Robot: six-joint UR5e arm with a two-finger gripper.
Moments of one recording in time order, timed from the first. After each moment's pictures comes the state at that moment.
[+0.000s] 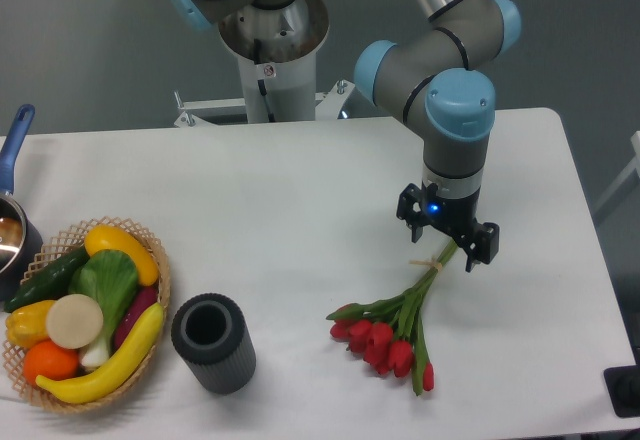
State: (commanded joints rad) arm 2.65 -1.93 -1.72 -0.83 1.52 1.32
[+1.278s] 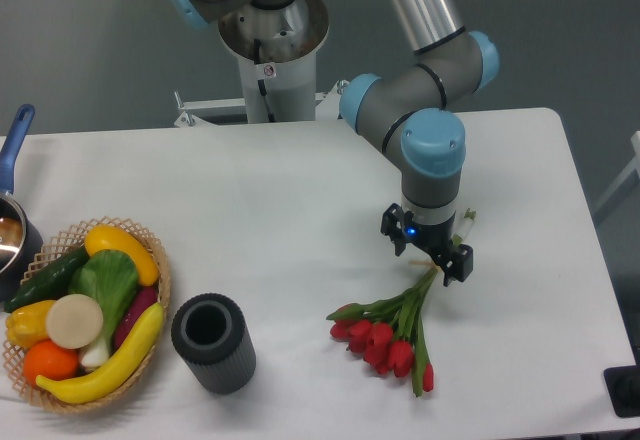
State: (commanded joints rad) arm 2.61 -2.04 -1.81 -0.71 1.58 1.28
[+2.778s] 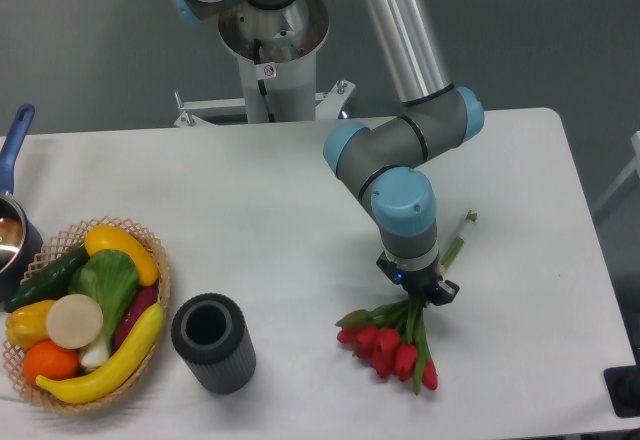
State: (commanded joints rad) arm 2.53 -2.15 -1.68 -0.68 1.68 1.10
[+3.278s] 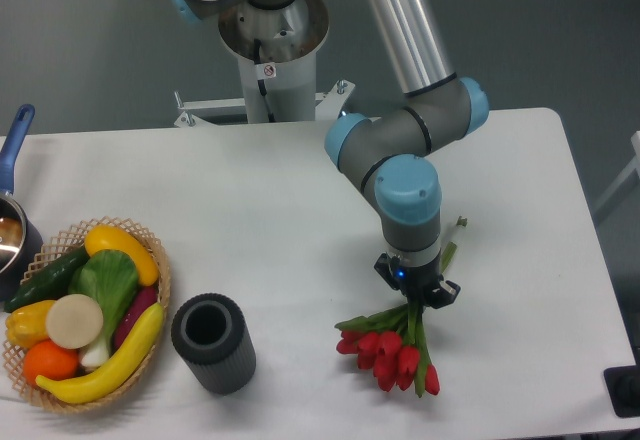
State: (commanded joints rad) arm 2.55 -2.07 -1.68 -0.69 1.63 1.11
